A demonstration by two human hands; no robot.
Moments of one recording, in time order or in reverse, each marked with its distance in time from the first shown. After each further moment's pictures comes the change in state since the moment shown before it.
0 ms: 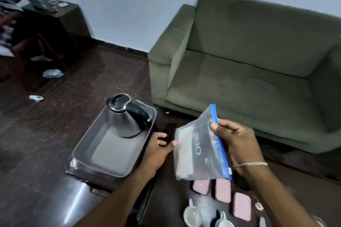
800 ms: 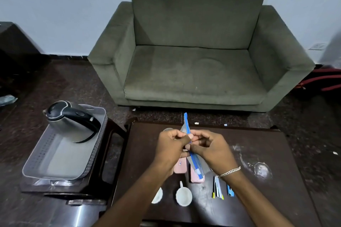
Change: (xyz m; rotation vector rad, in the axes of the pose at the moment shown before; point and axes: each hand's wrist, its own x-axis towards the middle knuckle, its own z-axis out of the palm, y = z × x) left_hand -0.137 0.046 0.226 -0.122 -0.319 -0.030; right_hand -0.099 0.012 -0.175 -0.330 0.082 -0.078
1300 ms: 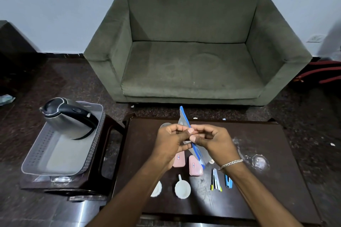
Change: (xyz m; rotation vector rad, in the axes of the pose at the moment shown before) left_hand 0.000 -0.009 0.004 -0.093 -0.069 -0.023; right_hand -0.009 0.006 -0.016 0.193 0.003 0.034
